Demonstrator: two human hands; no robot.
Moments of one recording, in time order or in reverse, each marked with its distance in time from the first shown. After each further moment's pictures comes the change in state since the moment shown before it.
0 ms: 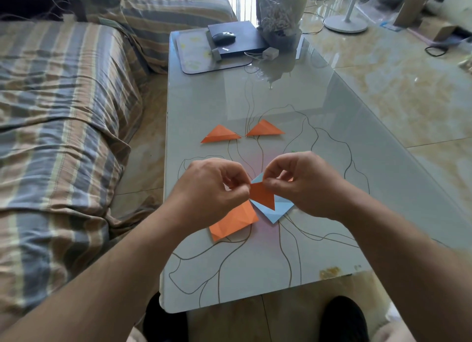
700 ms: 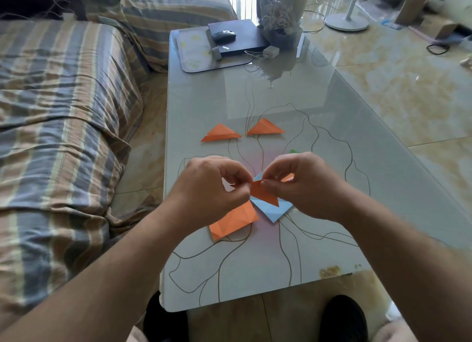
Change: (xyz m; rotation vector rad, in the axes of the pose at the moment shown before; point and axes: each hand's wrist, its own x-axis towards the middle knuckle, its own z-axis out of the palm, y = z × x) left_hand -0.001 0.000 0.000 0.015 0.053 0.105; right_hand -0.003 -0.003 0.002 0.069 -0.011 -0.089
